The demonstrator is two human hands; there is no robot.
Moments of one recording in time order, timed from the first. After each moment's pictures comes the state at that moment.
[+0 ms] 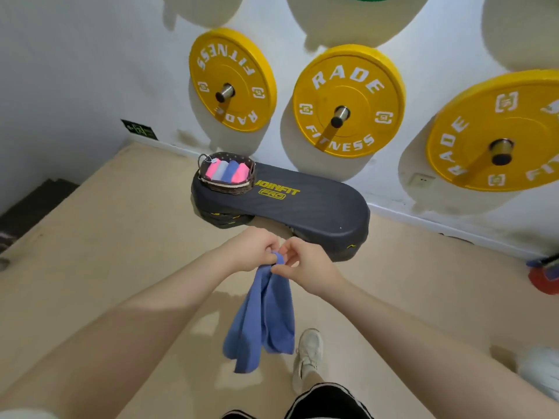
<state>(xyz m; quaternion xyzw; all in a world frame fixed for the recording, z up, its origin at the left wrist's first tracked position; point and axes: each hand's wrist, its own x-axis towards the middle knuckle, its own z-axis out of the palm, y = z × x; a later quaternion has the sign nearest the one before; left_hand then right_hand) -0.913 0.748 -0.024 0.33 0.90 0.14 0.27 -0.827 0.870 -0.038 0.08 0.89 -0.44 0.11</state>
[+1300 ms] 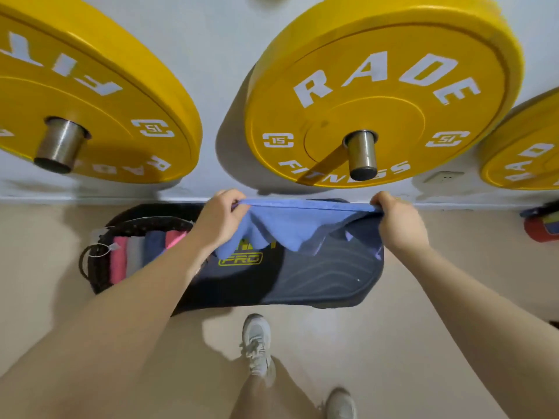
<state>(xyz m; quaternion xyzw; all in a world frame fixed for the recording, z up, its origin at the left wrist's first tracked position) -1.528 0.947 -0.232 0.32 0.86 0.30 0.24 -1.319 1.153 -0.208 0.44 0.88 -0.18 0.05</state>
